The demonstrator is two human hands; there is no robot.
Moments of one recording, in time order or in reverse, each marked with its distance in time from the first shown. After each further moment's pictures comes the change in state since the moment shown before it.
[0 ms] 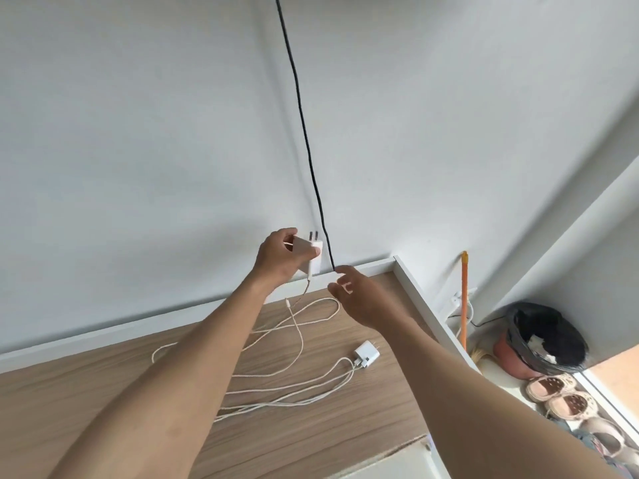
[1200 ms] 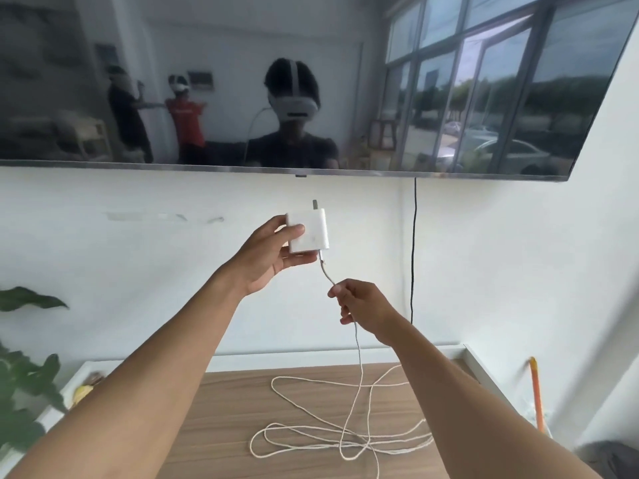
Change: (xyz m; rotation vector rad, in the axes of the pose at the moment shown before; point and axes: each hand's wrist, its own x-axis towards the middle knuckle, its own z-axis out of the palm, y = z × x) left_hand -0.220 0.086 -0.309 -0.697 -0.087 0.262; right_hand -0.142 -0.255 0.057 0.459 -0.073 -0.373
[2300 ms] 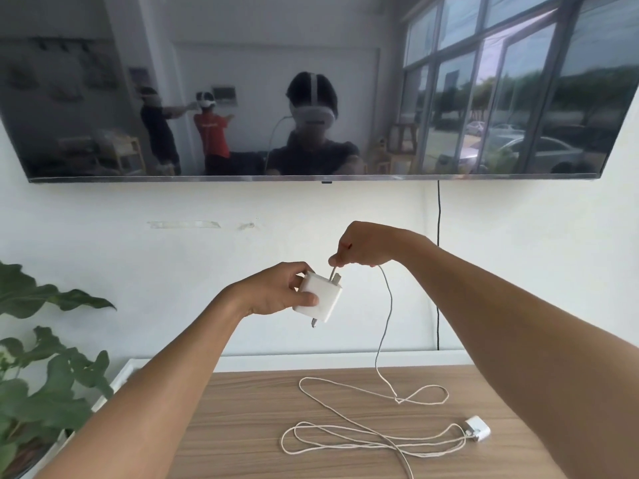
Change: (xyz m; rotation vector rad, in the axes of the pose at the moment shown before) left_hand -0.047 -0.003 -0.040 0.887 -0.192 -0.175; right_hand 0.020 -0.138 0.004 -0.941 -0.270 -0.063
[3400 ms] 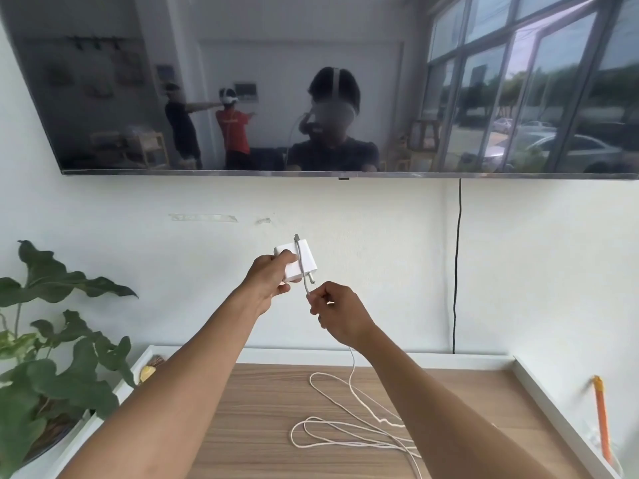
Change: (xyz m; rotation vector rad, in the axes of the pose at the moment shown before) left_hand 0.014 -0.019 0.000 -0.655 0.597 -0.246; right_hand 0.001 -0.015 0.148 0.810 0.277 -0.130
